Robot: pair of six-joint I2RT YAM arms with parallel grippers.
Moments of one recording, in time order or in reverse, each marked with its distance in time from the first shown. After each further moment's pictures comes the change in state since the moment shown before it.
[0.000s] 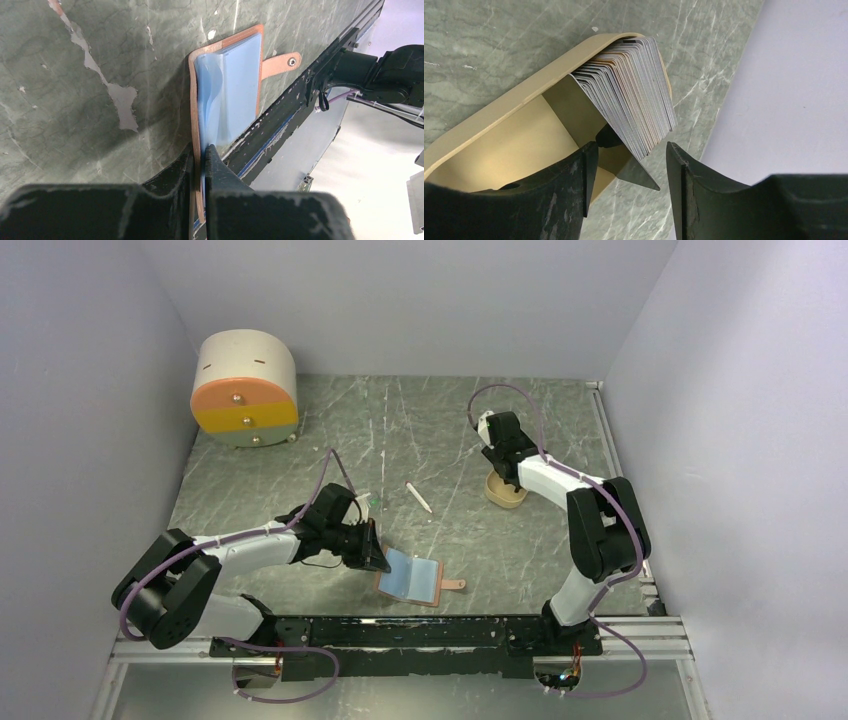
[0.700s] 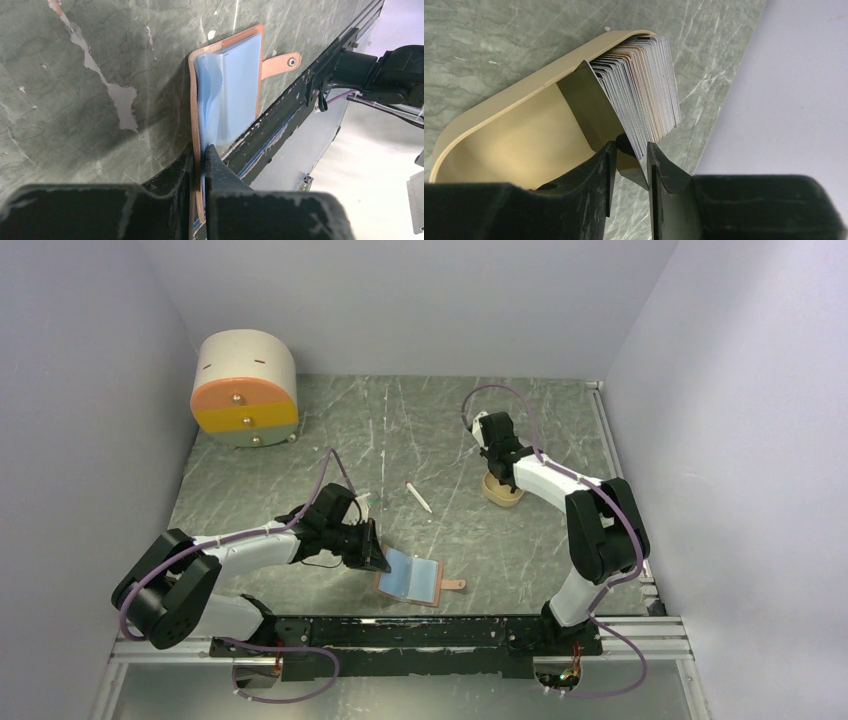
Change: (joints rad) left arm 0.000 0.000 0.000 0.000 0.000 0.000; right arm 0.041 -0.004 0.018 -0.050 0.022 0.024
